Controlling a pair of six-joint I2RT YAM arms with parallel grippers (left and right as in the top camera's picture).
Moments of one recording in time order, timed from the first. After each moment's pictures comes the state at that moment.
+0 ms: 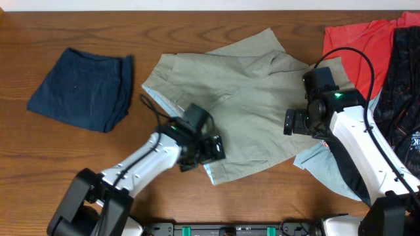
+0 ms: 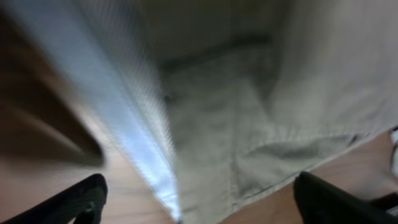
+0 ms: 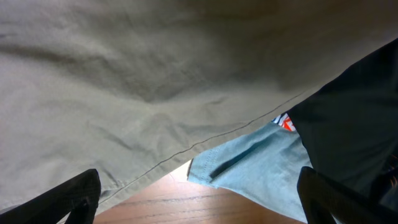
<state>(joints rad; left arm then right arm) -0.59 1.56 0.79 -0.57 0.37 -0.83 0.17 1.51 1.10 -1.06 0.09 0.36</state>
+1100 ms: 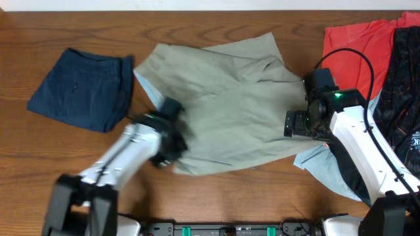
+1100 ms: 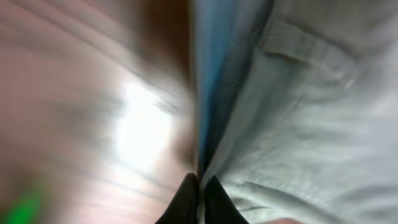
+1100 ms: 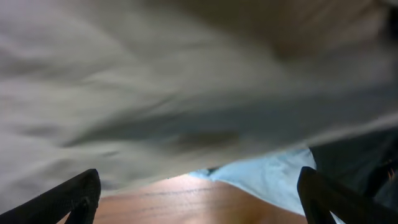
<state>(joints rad) -0.27 1.52 0.87 -0.91 0.16 -0.79 0.17 1.51 1.10 -1.08 0.09 0.36</state>
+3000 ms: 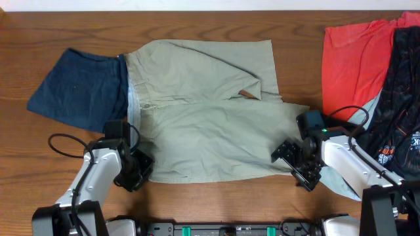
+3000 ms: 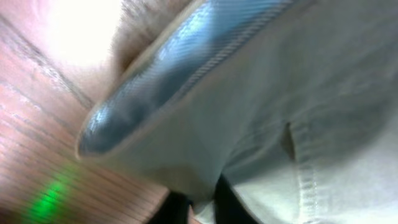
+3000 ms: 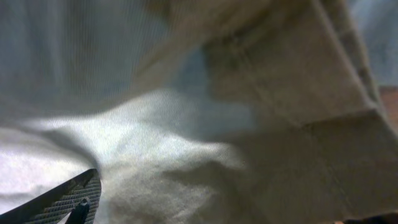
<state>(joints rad) 0.09 1.38 0.56 -0.82 0.21 -0.83 0.17 1.49 0.65 -0.80 -0.25 0.98</state>
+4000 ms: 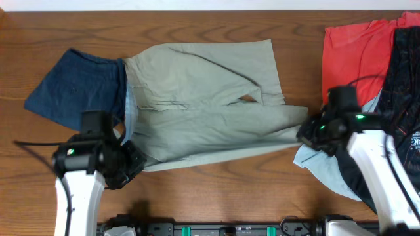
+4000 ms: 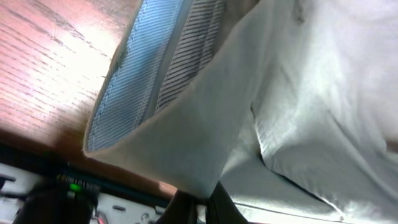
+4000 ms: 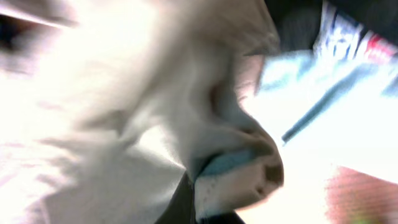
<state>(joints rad) 0.08 1.04 0.92 -1.32 0.24 -0.61 0.00 1.32 0.95 -0.96 -0.26 0.61</state>
